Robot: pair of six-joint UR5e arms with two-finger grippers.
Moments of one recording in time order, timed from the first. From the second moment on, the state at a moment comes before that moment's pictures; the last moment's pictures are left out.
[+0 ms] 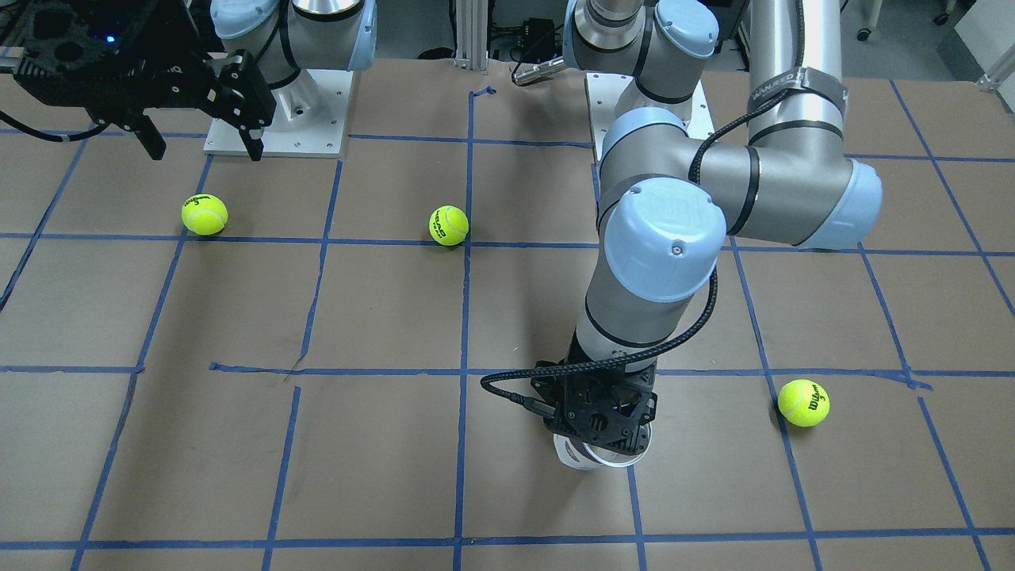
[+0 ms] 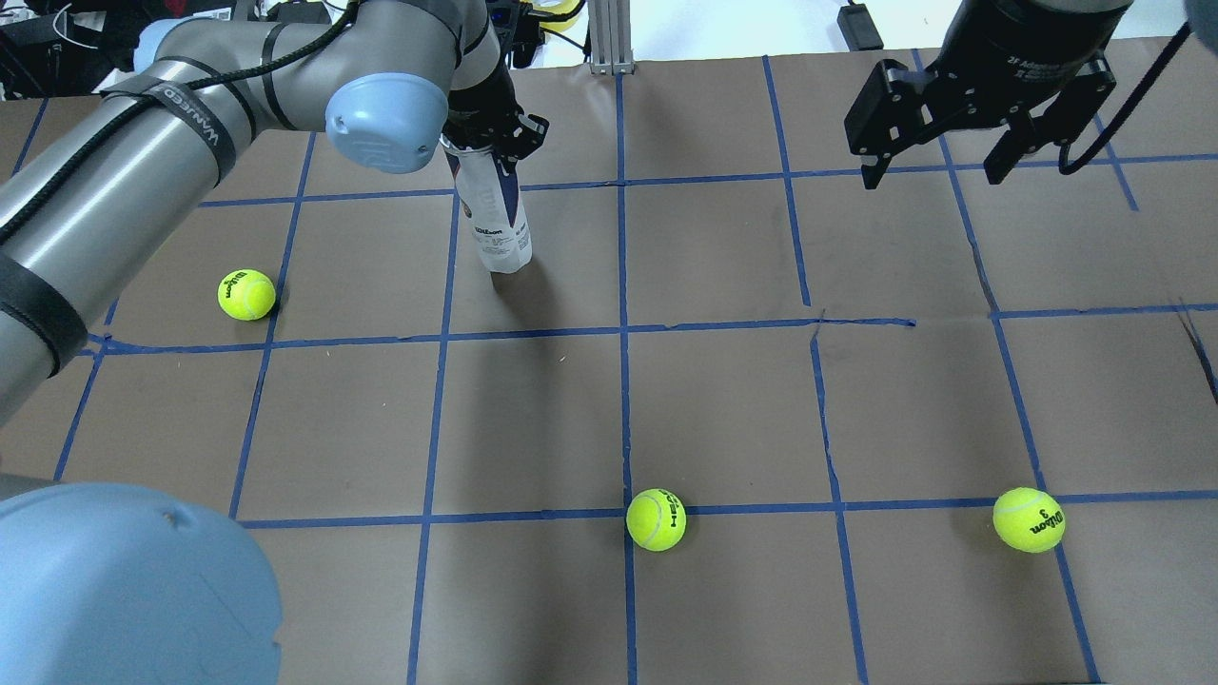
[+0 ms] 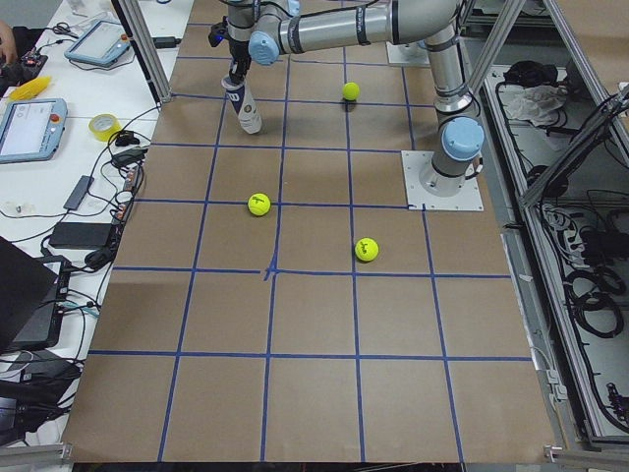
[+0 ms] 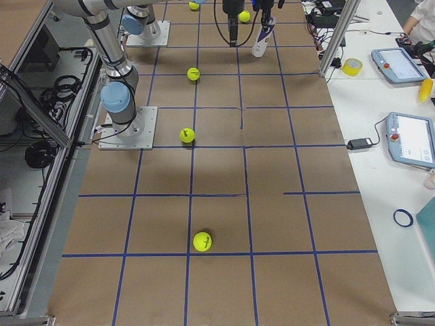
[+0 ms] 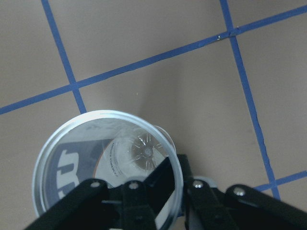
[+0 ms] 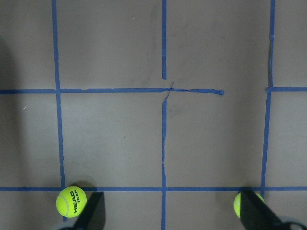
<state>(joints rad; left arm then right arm) -1.74 -2.05 -1.38 -1.12 1.56 0.15 1.56 -1.61 1.49 -1.48 -1.55 -0.01</state>
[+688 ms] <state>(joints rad) -1.75 -2.04 -1.39 -1.11 1.56 0.13 1.56 -1.61 1.52 -1.52 -1.56 -0.01</state>
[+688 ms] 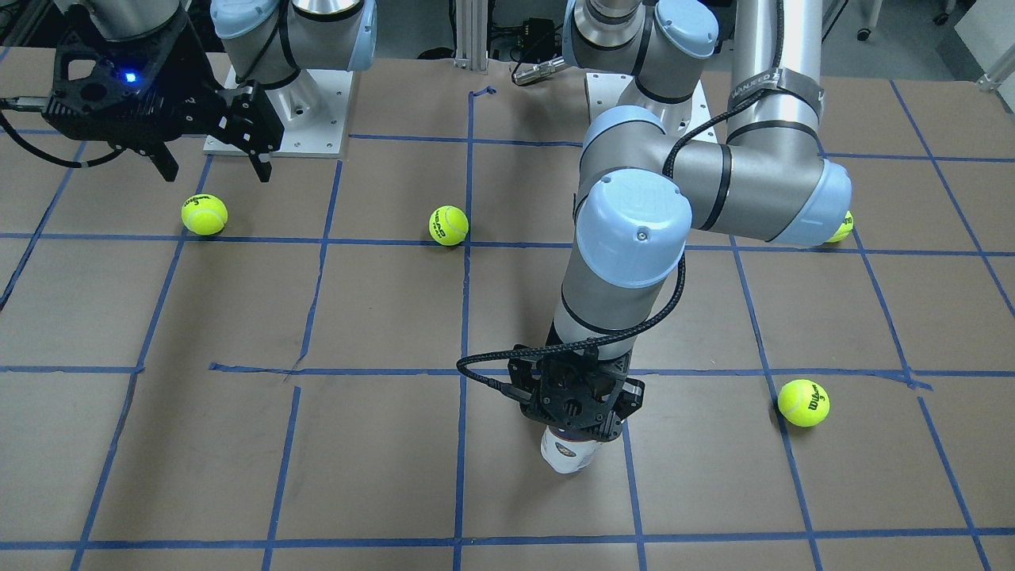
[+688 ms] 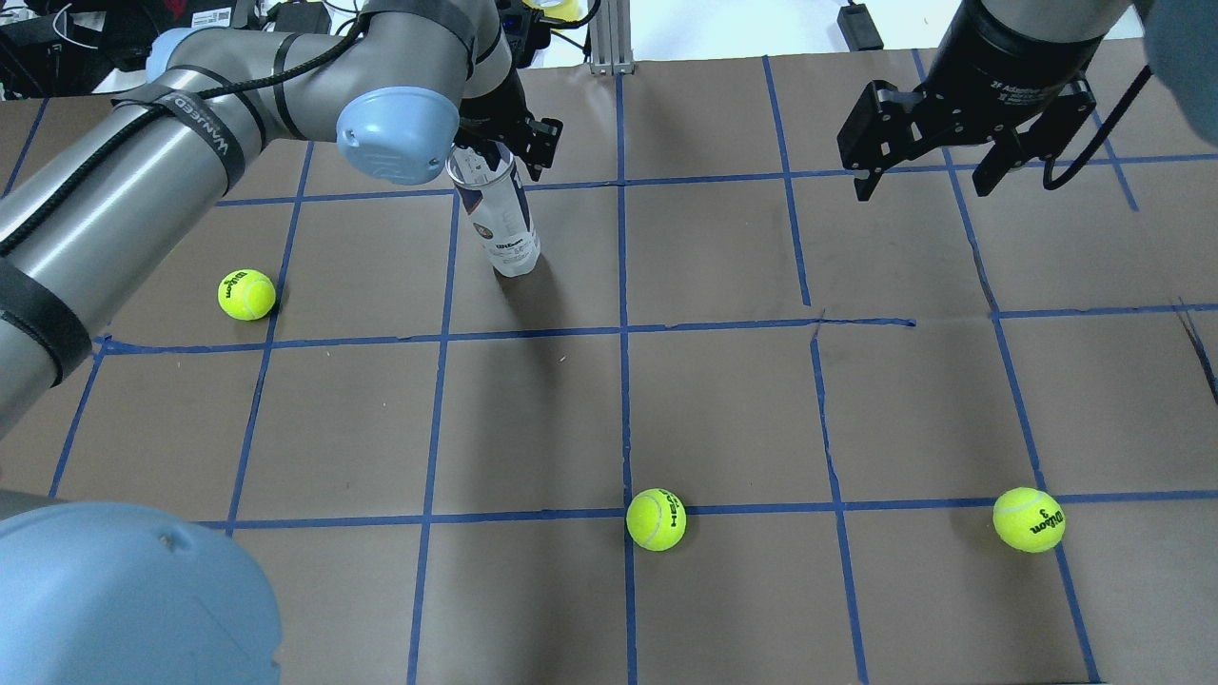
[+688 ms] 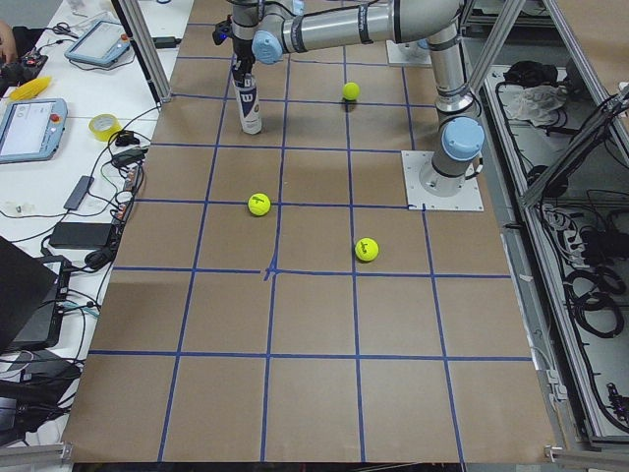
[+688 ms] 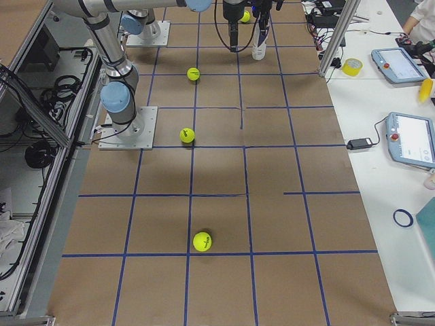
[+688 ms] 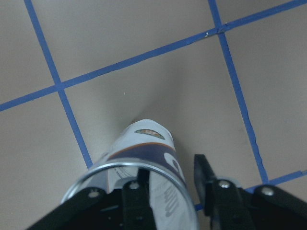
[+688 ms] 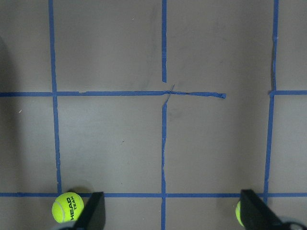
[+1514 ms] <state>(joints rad) -1.69 -1.87 -1.23 -1.48 1.63 0.10 1.56 -1.57 1.49 -1.54 -1.49 0.00</state>
